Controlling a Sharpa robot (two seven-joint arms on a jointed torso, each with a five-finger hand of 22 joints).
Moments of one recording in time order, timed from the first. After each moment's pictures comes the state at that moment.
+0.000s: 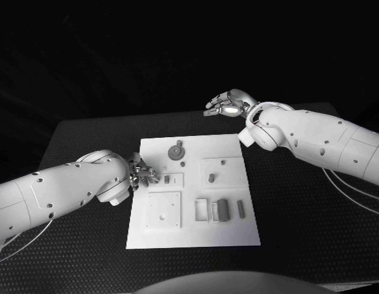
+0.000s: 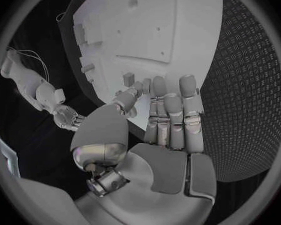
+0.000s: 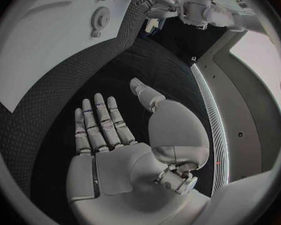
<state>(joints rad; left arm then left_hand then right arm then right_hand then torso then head) 1.23 -0.59 -0.21 1.30 -0.93 -0.16 -0.56 0.87 -0.06 0.61 -0.24 0.04 1.08 0.07 0.37 0.59 1.27 -0.03 0.57 0.43 1.18 -0.14 1.33 0.52 0.01 1.29 -0.23 0.38 1.31 1.20 -0.66 0.04 1.12 -0.77 -0.27 0.07 1.03 -0.09 0.56 -0.23 0.05 0.68 0.19 0.26 0.47 0.85 0.22 0.20 0.07 0.53 0.26 0.45 0.27 0.06 0.27 0.22 0.18 1.28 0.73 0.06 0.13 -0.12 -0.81</state>
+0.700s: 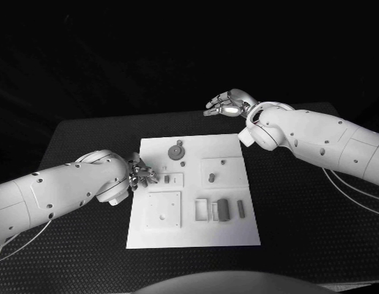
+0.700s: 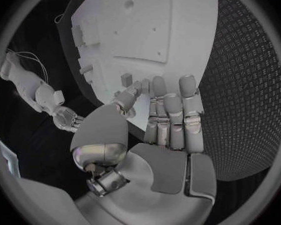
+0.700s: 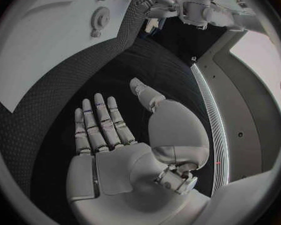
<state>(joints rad) 1.23 -0.60 -0.21 1.30 -0.94 -0.15 -0.56 0.88 -0.06 0.60 -0.25 0.04 1.08 0.07 0.37 0.59 1.27 -0.03 0.58 0.43 1.18 -0.14 1.33 0.52 0.01 1.29 -0.23 0.39 1.31 1.20 -0.66 0.04 1.12 -0.77 -0.27 0.07 1.03 -0.09 0.56 -0.23 0.05 0.68 0.19 0.26 0.47 0.85 0.22 0.20 0.07 0.53 0.27 0.45 0.27 0.06 0.27 0.22 0.18 1.28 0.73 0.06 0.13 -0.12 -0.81</state>
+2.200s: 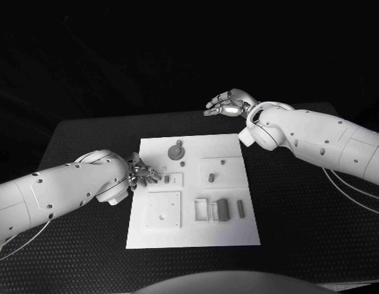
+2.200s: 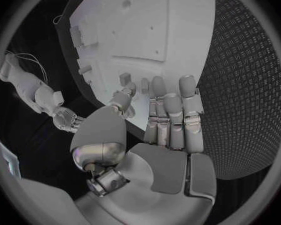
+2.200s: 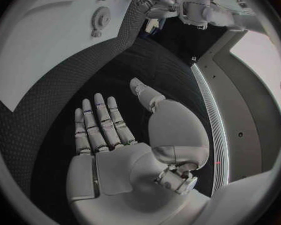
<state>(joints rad) 1.23 -0.59 -0.21 1.30 -0.96 -0.15 -0.56 0.81 -0.11 0.45 -0.27 0.05 1.07 0.07 0.38 0.57 1.26 -0.03 0.59 0.43 1.17 -0.13 1.34 0.50 0.01 1.29 -0.23 0.39 1.31 1.20 -0.66 0.04 1.12 -0.77 -0.27 0.07 1.03 -0.09 0.56 -0.23 0.05 0.68 0.19 0.26 0.46 0.85 0.22 0.20 0.07 0.53 0.27 0.45 0.27 0.06 0.27 0.22 0.18 1.28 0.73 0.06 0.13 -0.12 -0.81</state>
